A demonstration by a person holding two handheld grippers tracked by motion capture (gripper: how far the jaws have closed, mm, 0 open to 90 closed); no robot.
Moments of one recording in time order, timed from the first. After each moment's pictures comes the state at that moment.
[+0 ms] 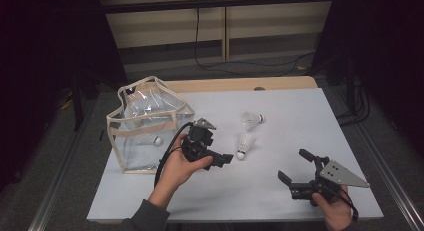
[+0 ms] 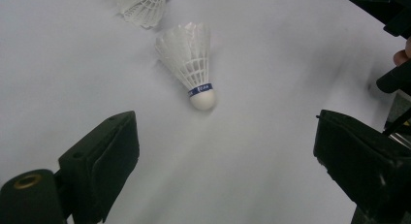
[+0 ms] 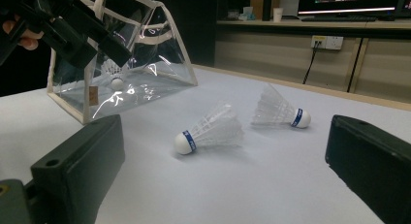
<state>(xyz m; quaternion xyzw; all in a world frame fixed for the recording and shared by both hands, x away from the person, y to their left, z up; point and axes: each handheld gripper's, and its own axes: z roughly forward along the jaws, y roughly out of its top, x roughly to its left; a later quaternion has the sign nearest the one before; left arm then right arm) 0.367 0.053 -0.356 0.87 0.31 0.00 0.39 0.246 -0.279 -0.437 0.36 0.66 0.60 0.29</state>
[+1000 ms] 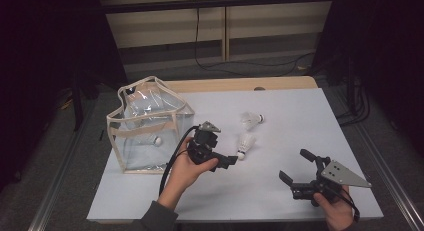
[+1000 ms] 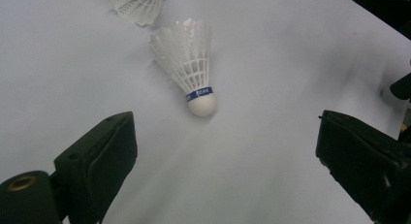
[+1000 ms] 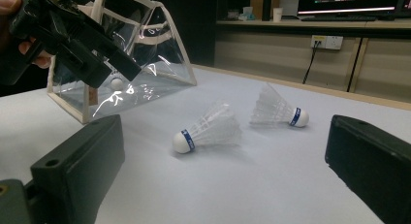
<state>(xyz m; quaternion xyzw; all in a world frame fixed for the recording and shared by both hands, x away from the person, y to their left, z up) 0.369 0.042 -0.376 0.86 0.32 0.00 0.39 0.246 -0.282 -0.437 0.36 0.66 0.60 0.29</state>
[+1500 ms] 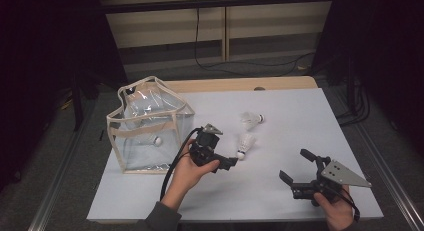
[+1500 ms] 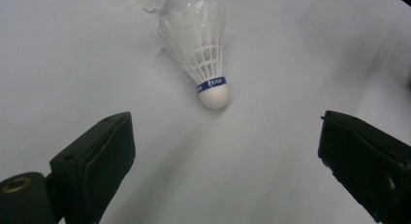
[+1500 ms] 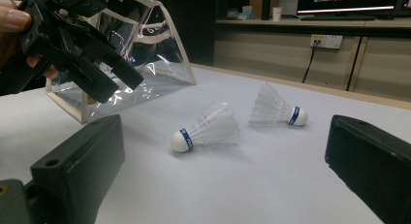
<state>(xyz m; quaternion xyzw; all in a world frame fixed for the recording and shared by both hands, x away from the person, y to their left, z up) 0.371 0.035 -0.391 0.87 0.33 0.01 0.37 0.247 -0.282 -0.438 0.36 0.66 0.60 0.29</state>
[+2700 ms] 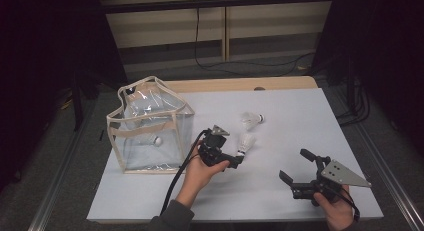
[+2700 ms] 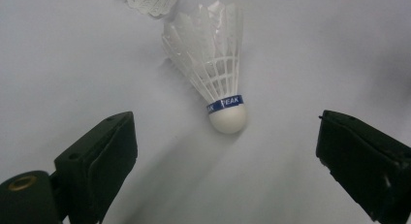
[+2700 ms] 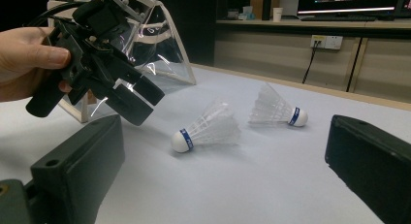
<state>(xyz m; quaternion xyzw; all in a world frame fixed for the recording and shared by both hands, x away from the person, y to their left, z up) 0.381 0.016 -0.417 0.85 0.34 0.04 0.39 0.247 -0.282 -0.437 0.36 0.66 0.59 0.29</state>
